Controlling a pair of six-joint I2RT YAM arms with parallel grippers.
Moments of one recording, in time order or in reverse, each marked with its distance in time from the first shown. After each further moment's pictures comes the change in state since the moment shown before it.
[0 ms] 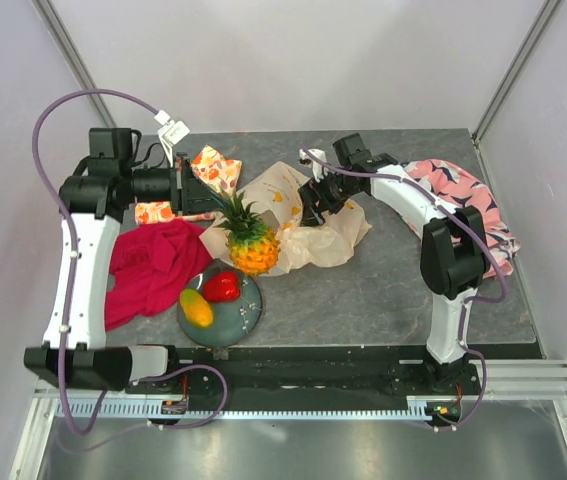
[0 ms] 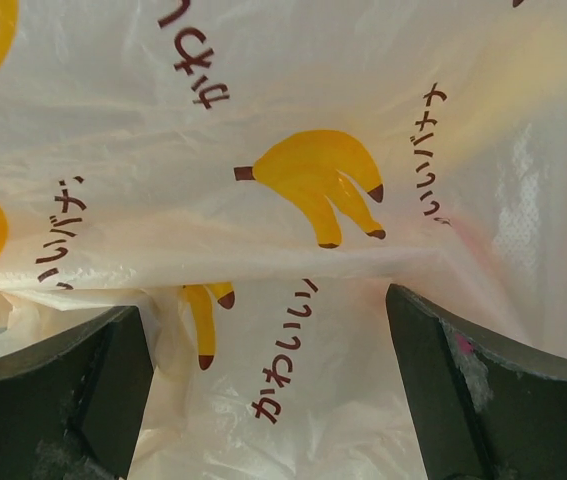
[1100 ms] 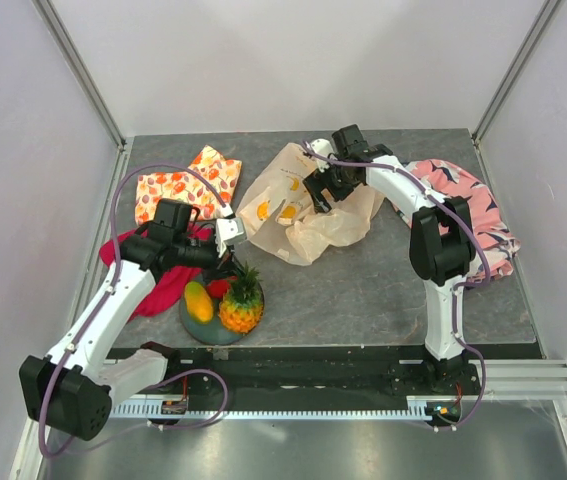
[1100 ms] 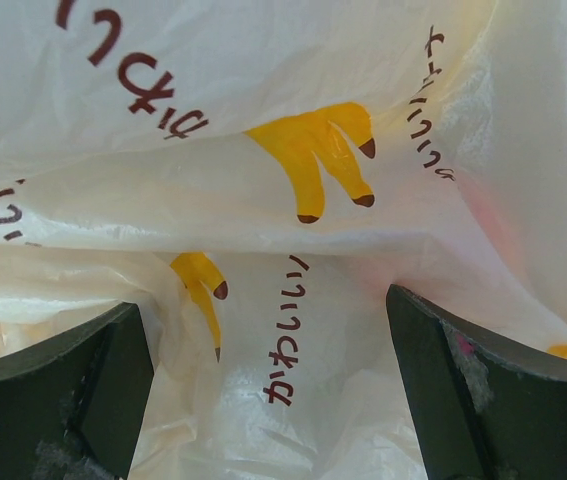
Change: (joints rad) left arm -0.270 -0.189 -0.666 0.212 -0.337 0.565; right arm -0.018 0.147 0.182 -0.039 0.376 -0.079
